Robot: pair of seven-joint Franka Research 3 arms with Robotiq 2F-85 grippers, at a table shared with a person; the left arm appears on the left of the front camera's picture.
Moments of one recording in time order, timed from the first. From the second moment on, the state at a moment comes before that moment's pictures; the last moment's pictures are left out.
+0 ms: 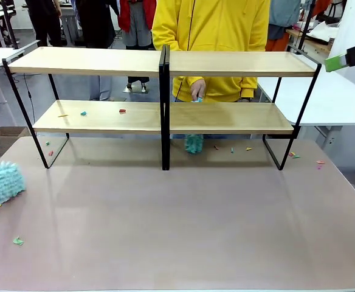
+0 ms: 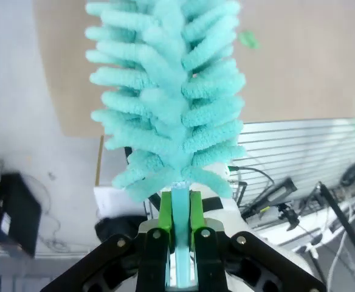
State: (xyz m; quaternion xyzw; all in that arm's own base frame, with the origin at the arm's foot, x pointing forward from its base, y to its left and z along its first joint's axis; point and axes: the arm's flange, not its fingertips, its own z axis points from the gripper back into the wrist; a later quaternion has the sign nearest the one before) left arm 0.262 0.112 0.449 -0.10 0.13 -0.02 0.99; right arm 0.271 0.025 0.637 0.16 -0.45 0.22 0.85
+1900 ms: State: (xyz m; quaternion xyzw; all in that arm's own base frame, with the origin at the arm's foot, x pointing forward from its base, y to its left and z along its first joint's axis) left arm 0.216 0.258 0.671 -0.39 -0.26 -0.44 0.77; right arm 0.271 0.025 0.637 0.16 -0.45 0.22 0.85
